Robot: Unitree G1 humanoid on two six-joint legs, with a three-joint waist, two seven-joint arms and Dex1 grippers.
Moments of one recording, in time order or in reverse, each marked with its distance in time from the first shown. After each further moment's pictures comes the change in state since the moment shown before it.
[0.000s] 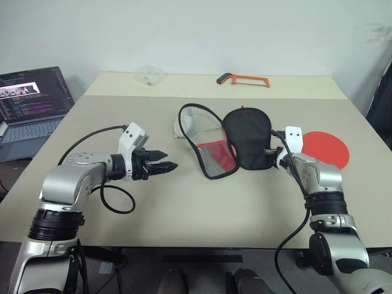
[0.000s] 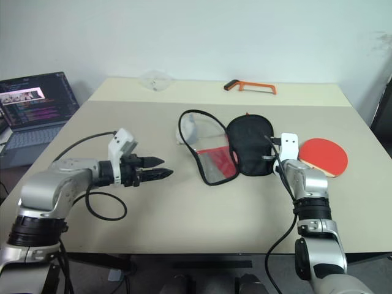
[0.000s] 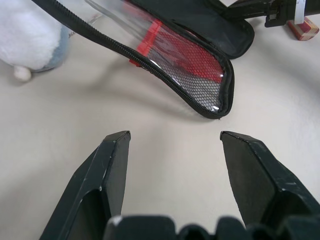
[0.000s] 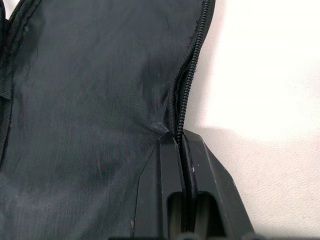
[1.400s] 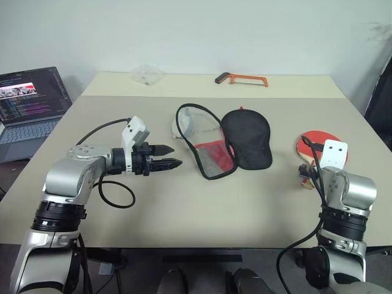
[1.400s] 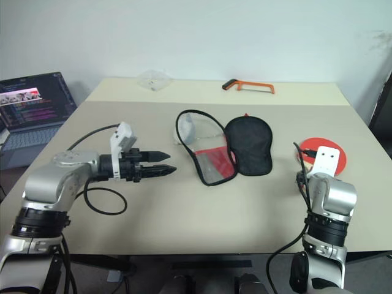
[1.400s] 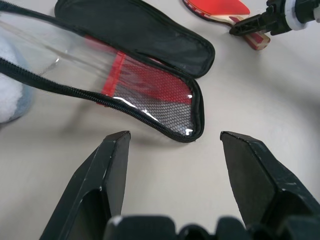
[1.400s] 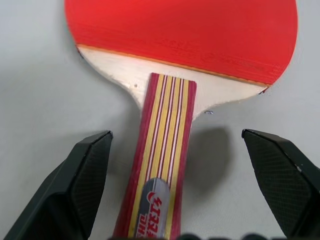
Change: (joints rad) left arm -0.060 0.003 -0.025 0.081 -0.003 -0.148 -0.153; right arm 0.117 0.095 -0.265 -0.469 -0.208 0.477 -0.391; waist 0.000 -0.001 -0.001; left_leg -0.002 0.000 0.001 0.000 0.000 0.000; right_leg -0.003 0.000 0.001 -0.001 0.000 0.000
